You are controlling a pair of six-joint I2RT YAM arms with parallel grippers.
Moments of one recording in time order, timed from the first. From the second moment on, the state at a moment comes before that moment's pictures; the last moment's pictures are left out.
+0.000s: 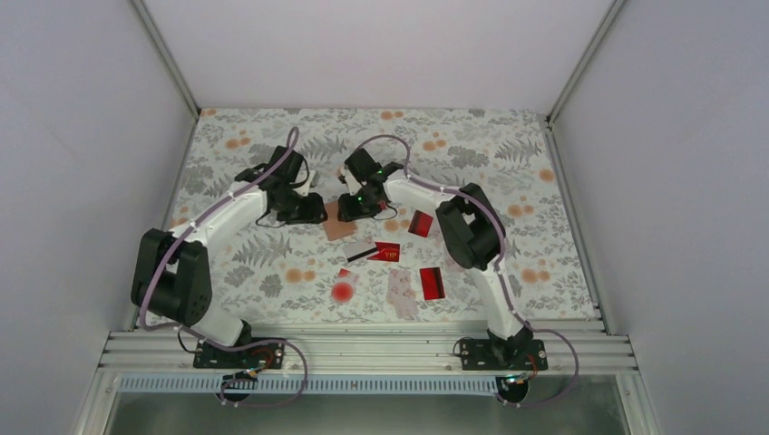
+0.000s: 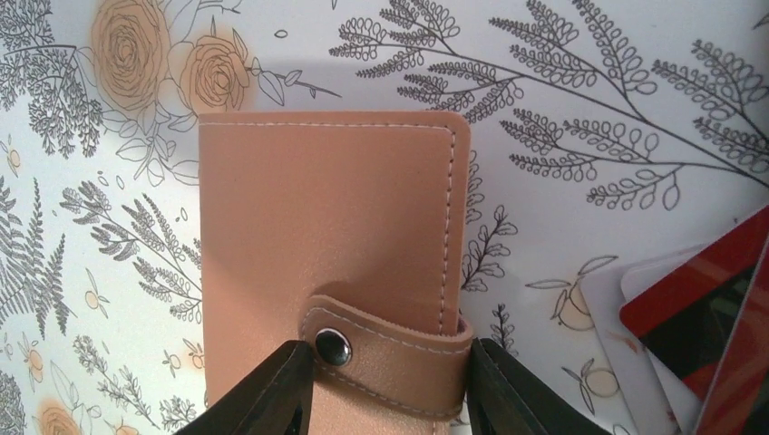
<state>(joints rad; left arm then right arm) -0.35 1.55 1.10 -0.75 0.32 -0.30 0.72 2.25 1.71 -0.63 -0.31 0.37</state>
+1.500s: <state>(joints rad) -0.06 0.89 0.21 0.36 -0.36 -0.02 0.13 0.98 0.37 0.14 0.17 -0.06</state>
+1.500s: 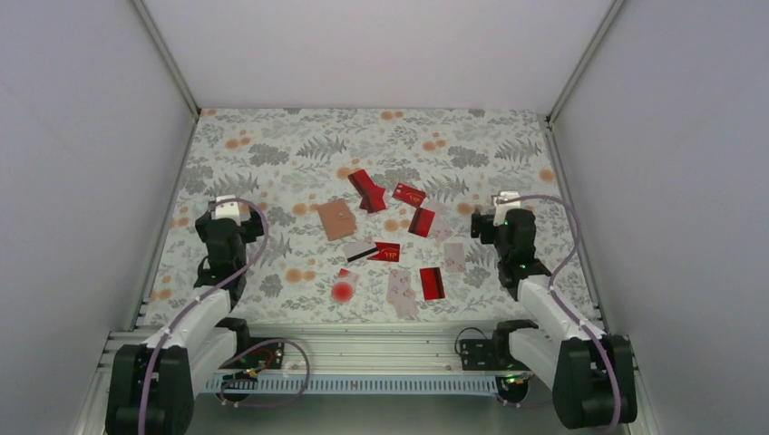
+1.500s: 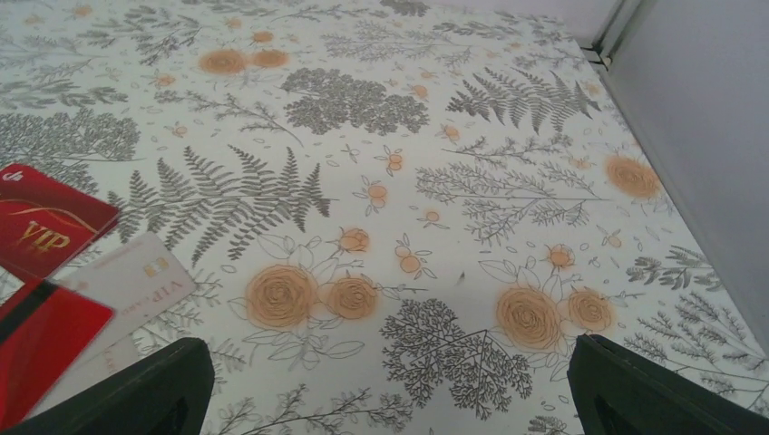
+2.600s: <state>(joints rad) 0.04 1.55 0.25 1.16 -0.02 0.08 -0.03 1.52 0.30 1.05 -0.24 -0.03</state>
